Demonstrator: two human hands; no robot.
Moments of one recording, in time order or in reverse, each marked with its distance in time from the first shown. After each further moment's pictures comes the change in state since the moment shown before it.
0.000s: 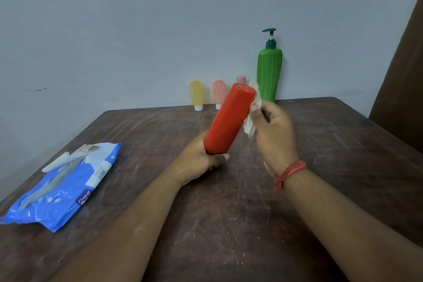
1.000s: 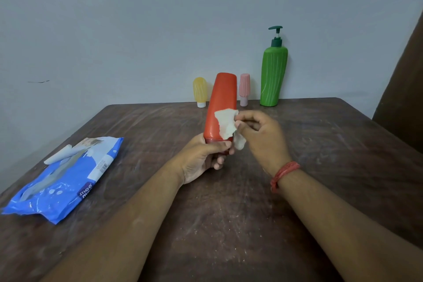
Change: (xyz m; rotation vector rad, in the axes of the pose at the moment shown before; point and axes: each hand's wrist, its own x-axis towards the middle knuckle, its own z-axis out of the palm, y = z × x) left_hand -0.011 0.016 0.004 -0.530 -0.164 -0.072; right_hand 0.002 0.030 0.005 -0.135 -0.179 0.014
